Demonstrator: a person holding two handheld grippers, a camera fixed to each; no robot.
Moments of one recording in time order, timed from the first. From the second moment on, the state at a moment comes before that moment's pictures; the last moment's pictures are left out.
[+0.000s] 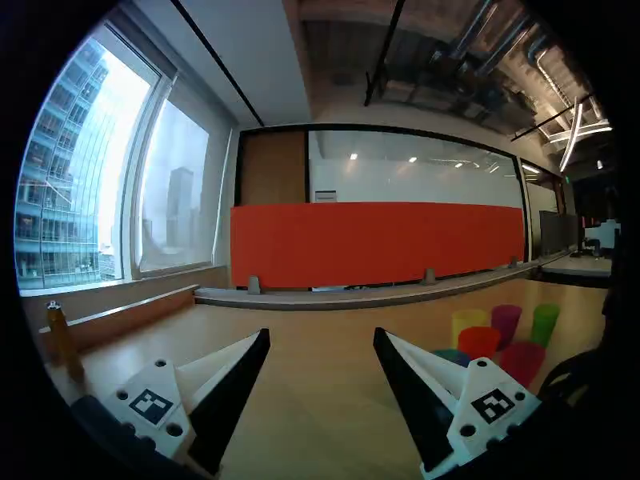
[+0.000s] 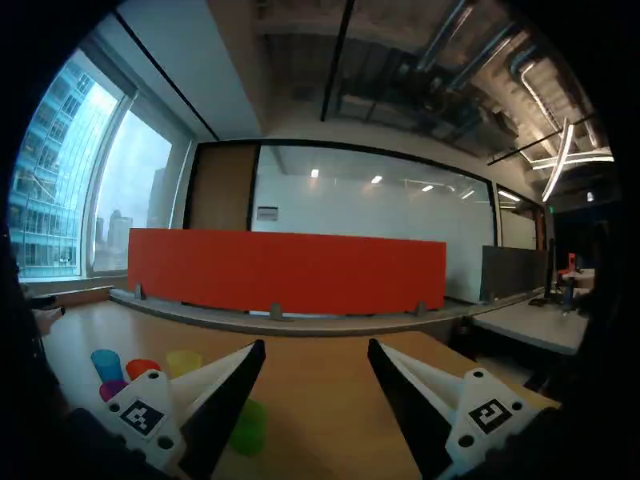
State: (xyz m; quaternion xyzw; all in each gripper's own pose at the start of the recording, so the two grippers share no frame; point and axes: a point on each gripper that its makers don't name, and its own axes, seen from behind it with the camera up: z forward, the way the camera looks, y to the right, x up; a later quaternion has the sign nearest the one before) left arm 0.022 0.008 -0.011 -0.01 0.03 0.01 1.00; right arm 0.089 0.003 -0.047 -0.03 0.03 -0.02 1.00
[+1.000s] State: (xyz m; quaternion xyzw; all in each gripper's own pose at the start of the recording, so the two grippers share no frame) left arm 0.001 0.004 -0.002 -0.01 0.00 0.00 1.00; right arm 0.093 0.001 -0.046 -0.03 0.03 -0.02 1.00
